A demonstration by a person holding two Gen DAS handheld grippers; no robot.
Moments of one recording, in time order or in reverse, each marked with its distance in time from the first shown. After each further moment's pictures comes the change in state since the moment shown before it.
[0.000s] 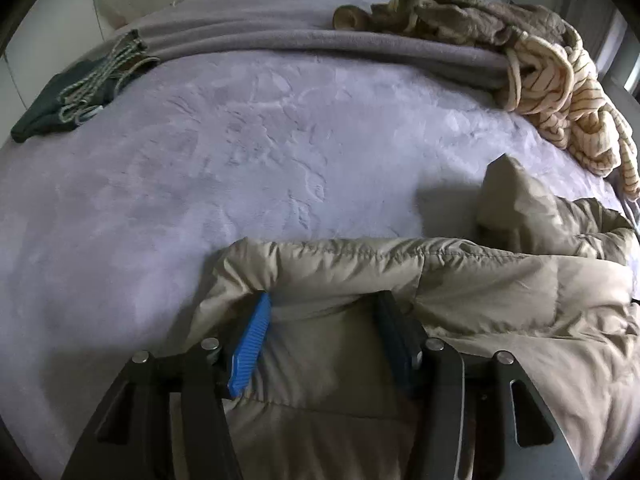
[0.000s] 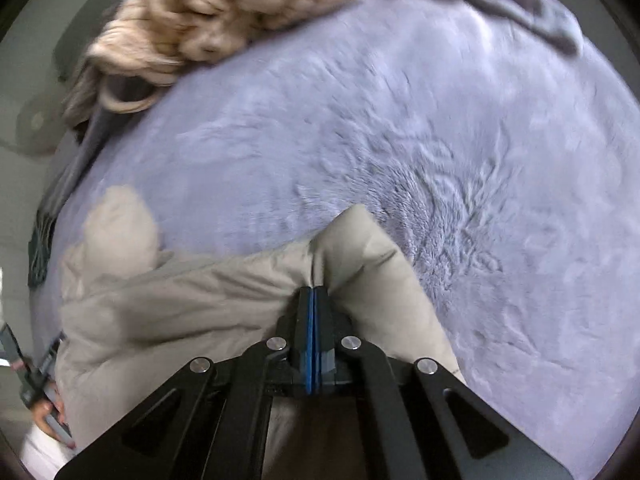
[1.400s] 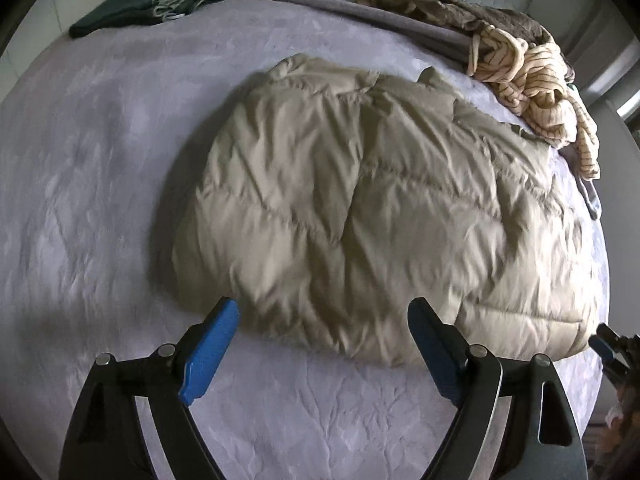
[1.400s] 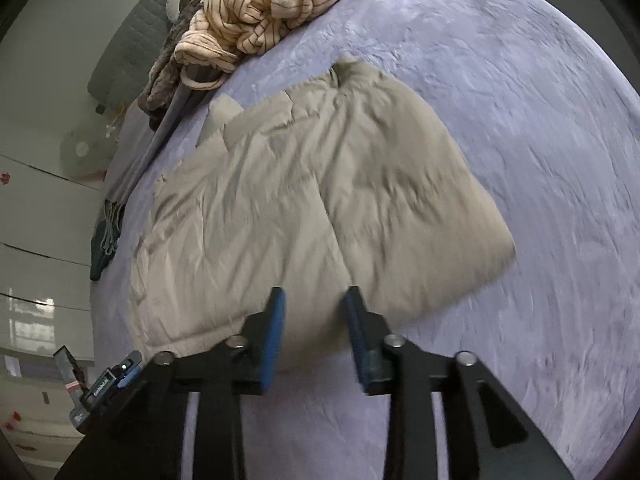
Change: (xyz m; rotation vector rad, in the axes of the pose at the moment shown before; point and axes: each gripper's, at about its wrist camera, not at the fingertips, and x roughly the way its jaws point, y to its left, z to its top) left arm -0.148 0.002 -0.170 -0.174 0.120 -0.063; right arm -0.129 -0.008 -0.203 0.103 -0.056 0.190
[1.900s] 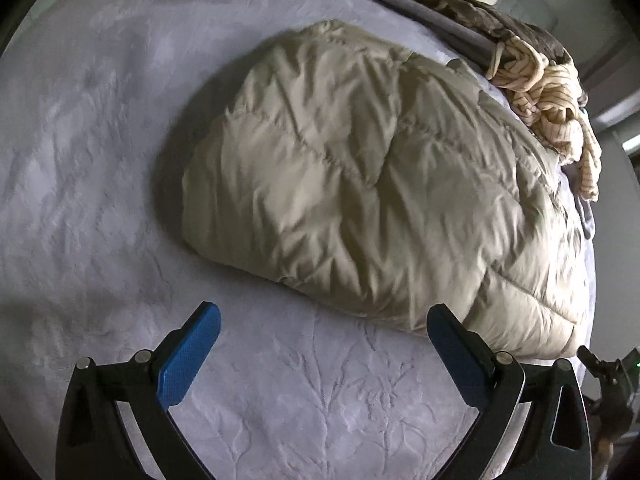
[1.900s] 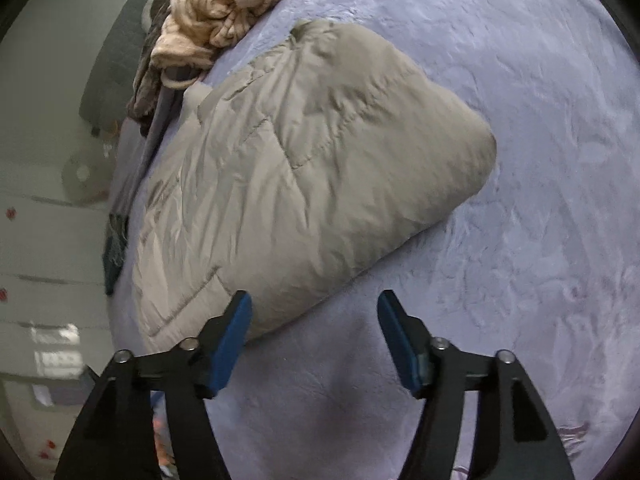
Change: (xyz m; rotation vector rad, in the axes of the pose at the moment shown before) left arm 0.017 0.031 -0.030 -0.140 0.071 -0.095; right arm 0.017 -0.034 -0.036 0.164 0.024 0.083
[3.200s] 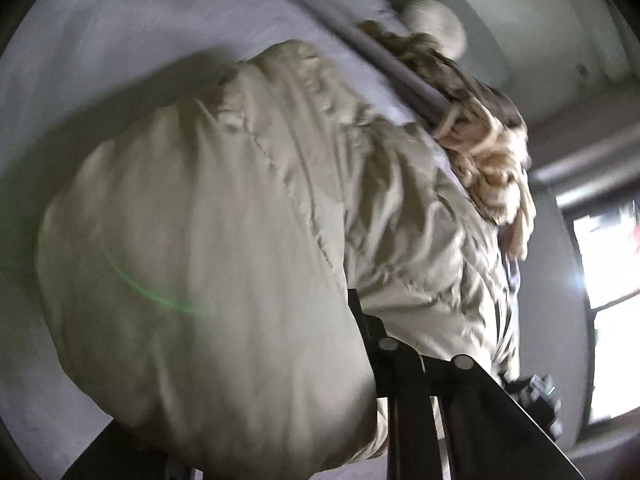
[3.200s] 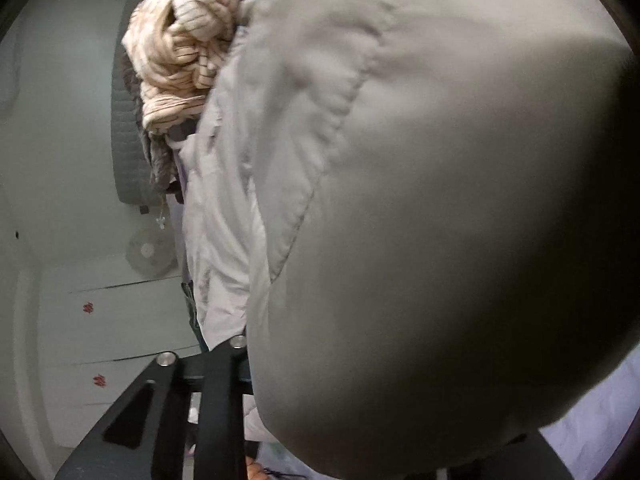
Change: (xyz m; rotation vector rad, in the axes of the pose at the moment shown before) left arm 0.016 0.007 0.053 -0.038 -0.131 -0.316; right arm 0.064 -0.009 0.025 0.299 -0.023 0.305
